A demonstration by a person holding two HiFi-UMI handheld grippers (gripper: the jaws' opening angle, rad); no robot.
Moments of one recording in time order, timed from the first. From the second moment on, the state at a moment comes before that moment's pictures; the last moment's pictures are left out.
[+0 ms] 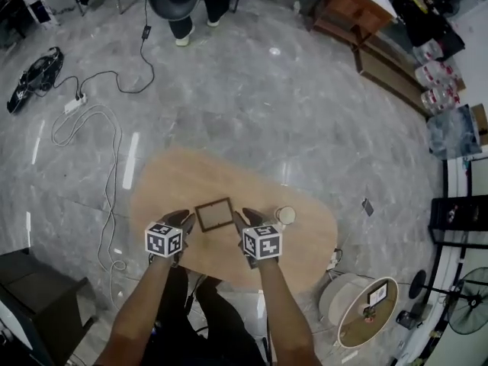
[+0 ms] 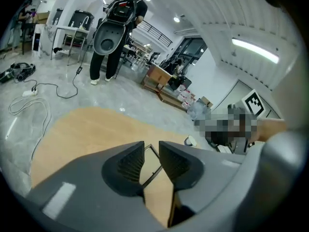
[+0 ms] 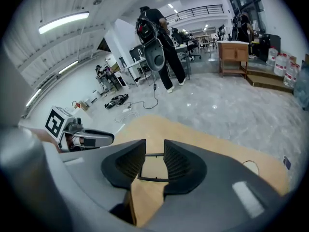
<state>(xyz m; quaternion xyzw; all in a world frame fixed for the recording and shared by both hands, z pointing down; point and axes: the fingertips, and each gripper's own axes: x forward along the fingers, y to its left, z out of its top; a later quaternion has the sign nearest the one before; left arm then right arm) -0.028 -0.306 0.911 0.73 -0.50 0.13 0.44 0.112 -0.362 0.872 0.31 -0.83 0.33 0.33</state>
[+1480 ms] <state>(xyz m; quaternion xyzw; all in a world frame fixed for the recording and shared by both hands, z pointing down) 0.001 -0.319 1.015 0.72 -0.51 0.15 0.45 0.114 -0.349 1.018 0.30 -0.79 0.38 0.37</state>
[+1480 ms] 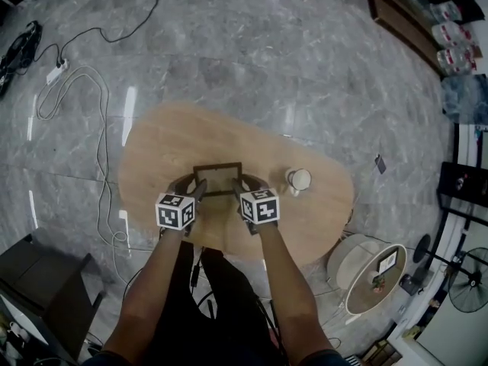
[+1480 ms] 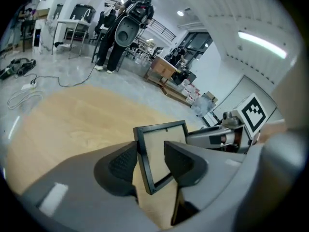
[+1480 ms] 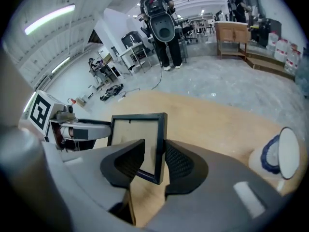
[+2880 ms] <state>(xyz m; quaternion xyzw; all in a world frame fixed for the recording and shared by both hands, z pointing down) -0.036 -0.352 0.385 0.85 -0.52 0.03 -0.02 0.084 -0.358 0.382 0.39 -0.92 0.04 0.10</state>
